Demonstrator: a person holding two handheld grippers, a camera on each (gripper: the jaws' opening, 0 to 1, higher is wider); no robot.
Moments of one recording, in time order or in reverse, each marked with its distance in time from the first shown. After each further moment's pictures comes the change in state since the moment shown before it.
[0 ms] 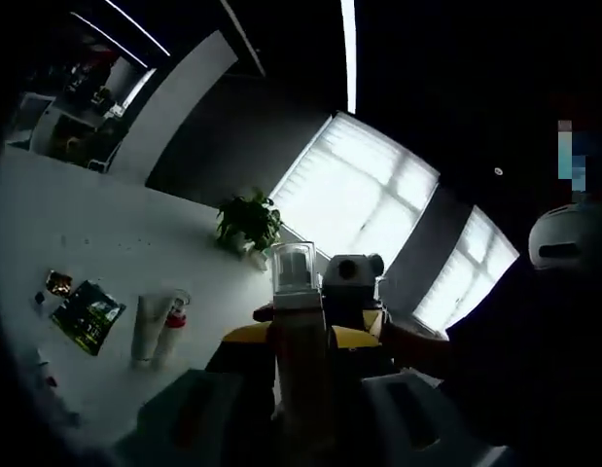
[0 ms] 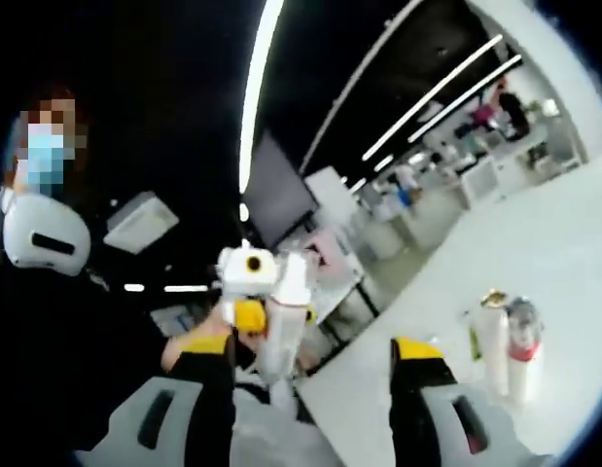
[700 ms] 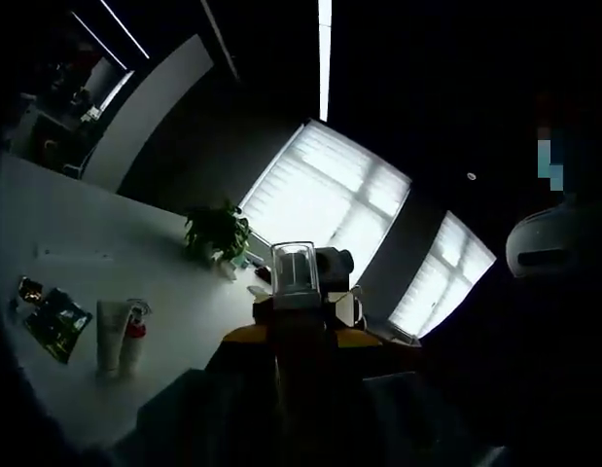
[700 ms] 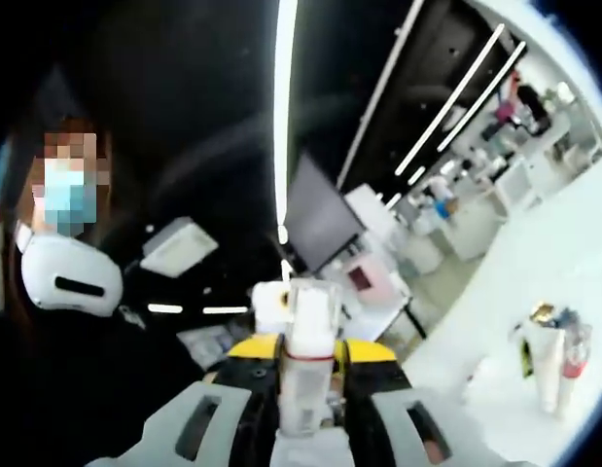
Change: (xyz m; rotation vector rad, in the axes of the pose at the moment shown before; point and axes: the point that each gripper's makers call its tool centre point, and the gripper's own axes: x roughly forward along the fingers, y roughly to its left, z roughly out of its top) left arm -0.001 -0.016 0.012 -0.002 -0.040 -0.088; right arm 0.012 0.040 0.020 0.011 -0.050 0.132
